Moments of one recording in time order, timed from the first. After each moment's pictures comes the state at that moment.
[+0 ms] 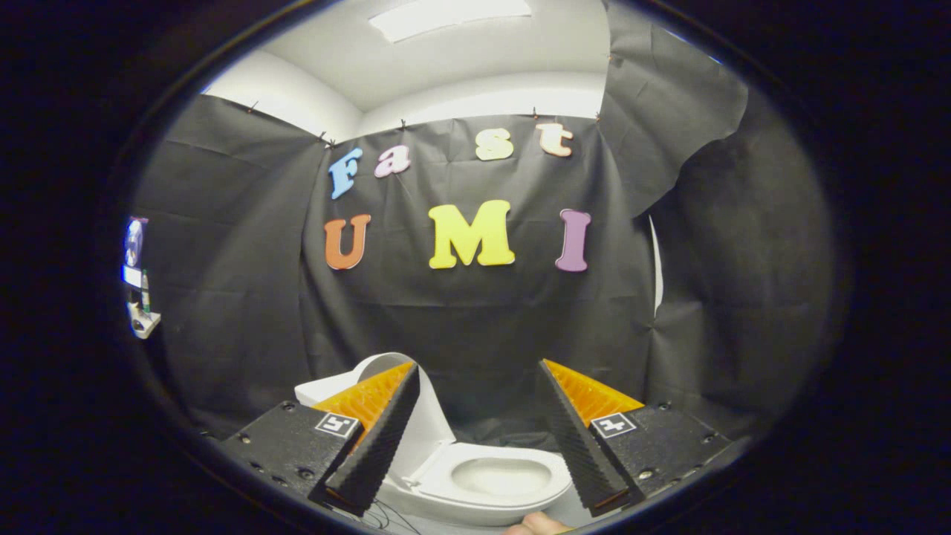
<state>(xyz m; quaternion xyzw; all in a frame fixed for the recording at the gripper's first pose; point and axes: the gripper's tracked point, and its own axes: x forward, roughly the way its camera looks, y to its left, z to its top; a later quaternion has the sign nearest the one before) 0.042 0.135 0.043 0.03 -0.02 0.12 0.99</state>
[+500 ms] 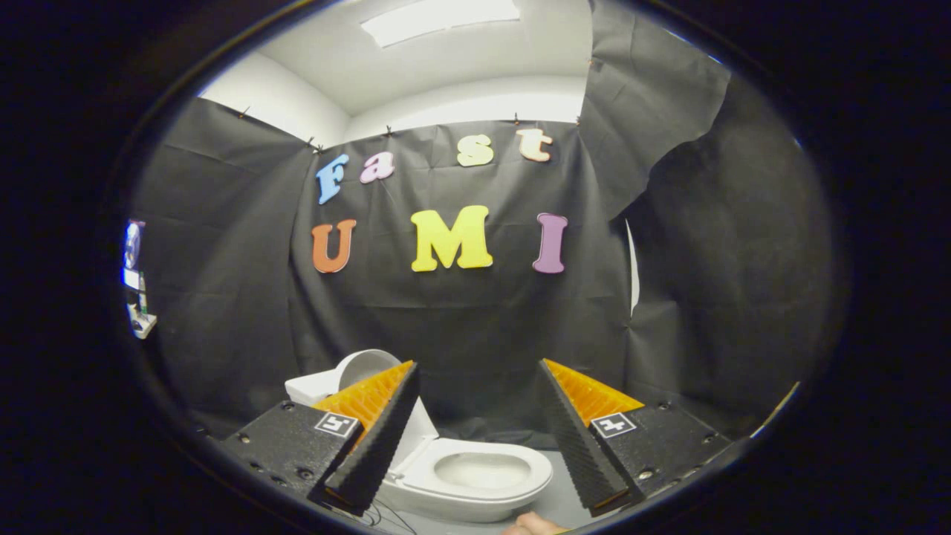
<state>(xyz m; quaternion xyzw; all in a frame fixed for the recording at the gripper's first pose) 0.014 0.088 0.037 0.04 -0.03 0.10 0.99</state>
